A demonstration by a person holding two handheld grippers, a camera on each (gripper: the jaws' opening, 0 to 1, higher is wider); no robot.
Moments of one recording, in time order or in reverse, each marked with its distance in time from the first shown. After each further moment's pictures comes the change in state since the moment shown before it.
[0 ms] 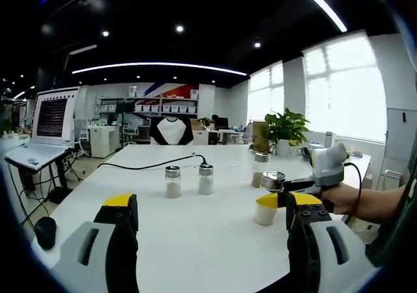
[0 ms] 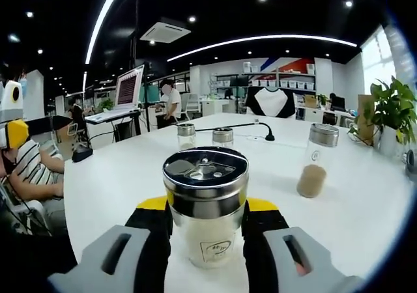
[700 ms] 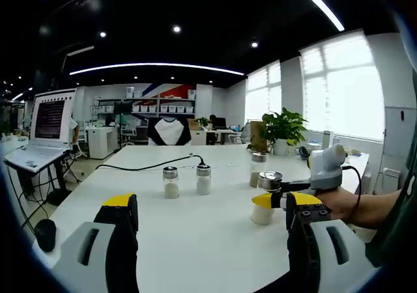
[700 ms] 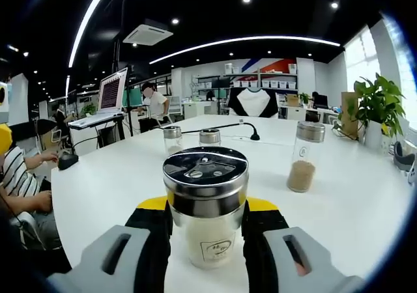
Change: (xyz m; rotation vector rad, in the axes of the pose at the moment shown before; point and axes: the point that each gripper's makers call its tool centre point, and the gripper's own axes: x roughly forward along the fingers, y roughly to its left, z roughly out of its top) left arm -0.001 -0.005 0.001 0.011 0.006 -0.012; right arm 0.001 -0.005 0.000 0.036 -0.015 -0.121
